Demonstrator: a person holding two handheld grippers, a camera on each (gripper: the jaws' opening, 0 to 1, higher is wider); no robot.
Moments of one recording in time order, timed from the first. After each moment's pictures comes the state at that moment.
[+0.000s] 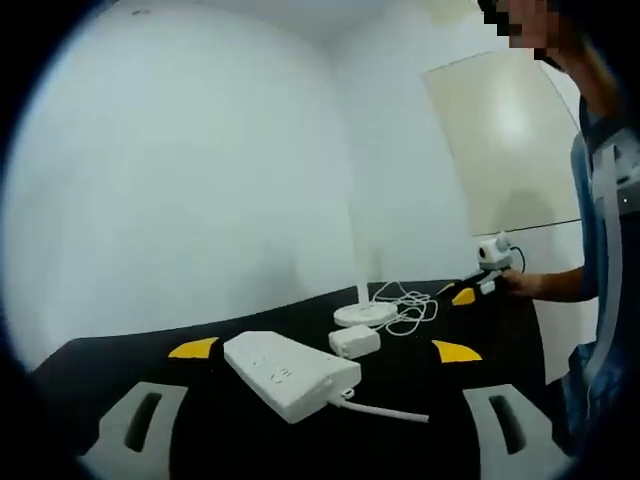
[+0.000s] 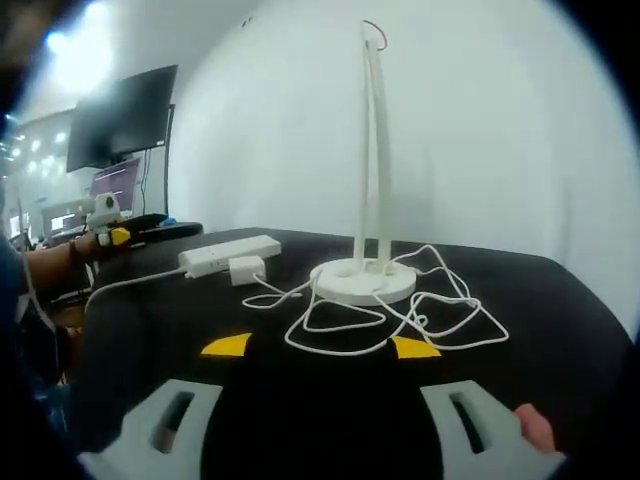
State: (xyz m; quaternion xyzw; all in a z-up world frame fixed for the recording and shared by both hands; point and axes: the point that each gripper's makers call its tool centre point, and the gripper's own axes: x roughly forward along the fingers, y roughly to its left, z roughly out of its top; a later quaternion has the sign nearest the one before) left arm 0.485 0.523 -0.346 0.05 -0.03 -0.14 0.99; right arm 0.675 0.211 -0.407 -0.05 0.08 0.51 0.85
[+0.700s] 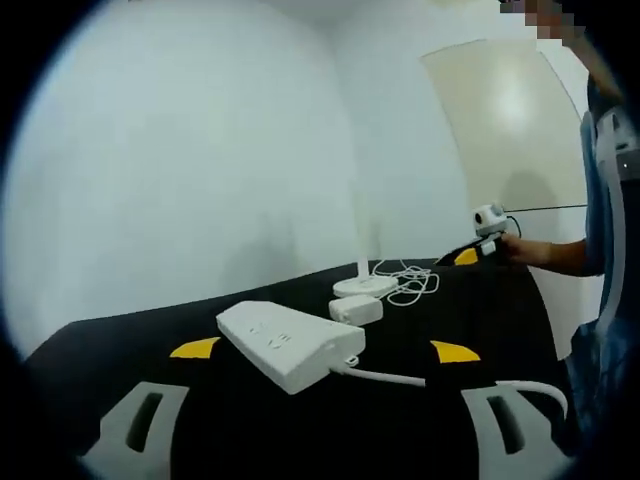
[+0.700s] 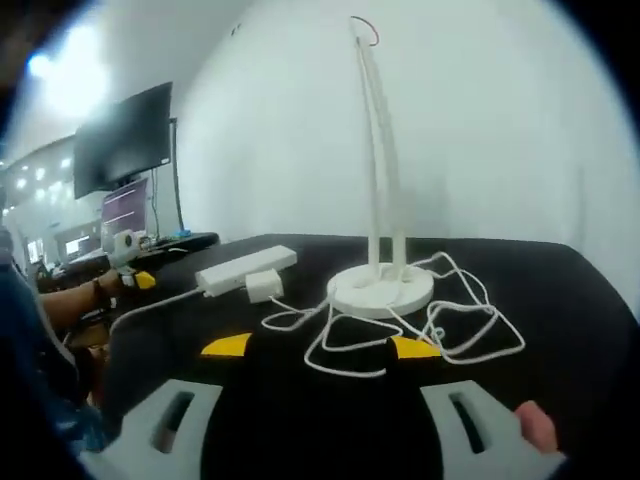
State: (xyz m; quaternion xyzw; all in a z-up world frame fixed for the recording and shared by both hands) left arm 0.492 0.536 -0.385 0.05 0.01 -0.13 0.99; right arm 0.669 0.225 -0.381 -0.01 0.11 0.56 0.82
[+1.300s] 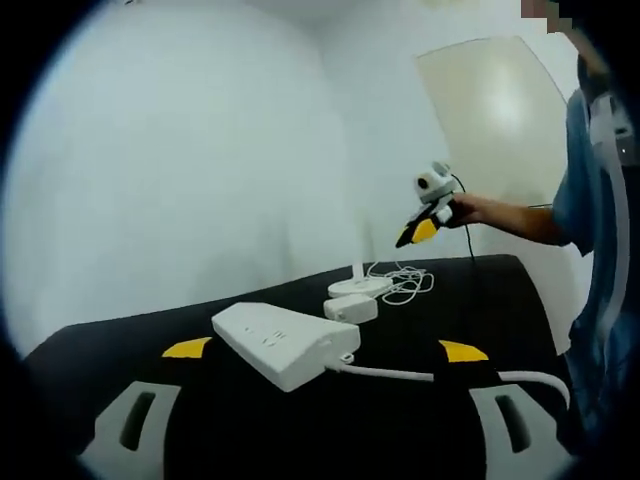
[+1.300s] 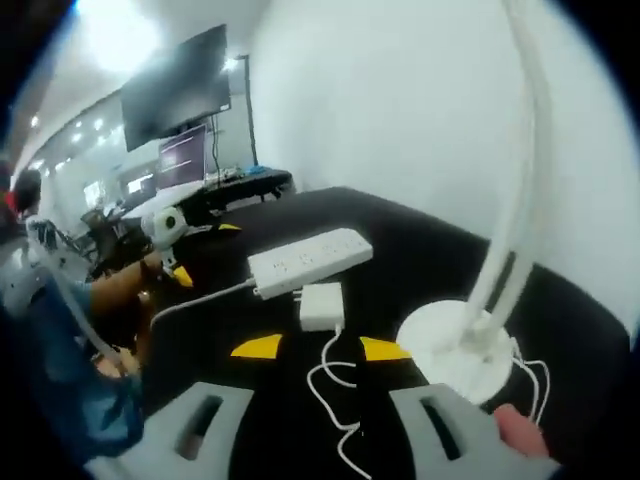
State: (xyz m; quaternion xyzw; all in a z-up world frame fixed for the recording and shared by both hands) left arm 0.491 0.531 -0.384 0.05 -0.01 -0.15 0.99; right arm 0.658 0.334 -0.342 -0.13 0.22 0.69 0.68
